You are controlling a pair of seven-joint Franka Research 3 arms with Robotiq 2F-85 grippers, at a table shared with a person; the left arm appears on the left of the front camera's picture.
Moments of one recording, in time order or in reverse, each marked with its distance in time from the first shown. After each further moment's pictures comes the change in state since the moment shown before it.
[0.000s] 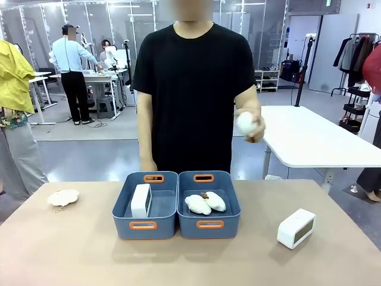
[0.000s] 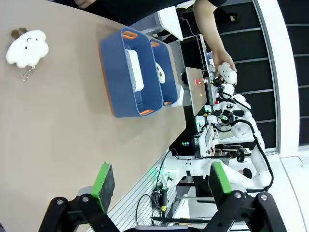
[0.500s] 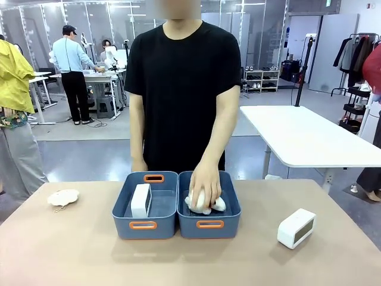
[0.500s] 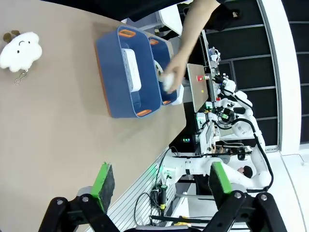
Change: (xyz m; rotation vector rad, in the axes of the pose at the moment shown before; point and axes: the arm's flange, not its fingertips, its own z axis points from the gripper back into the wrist) left arm 0.013 -0.013 -0.012 0.010 0.025 0.005; right arm 0.000 0.000 0.000 0.000 0.000 0.000
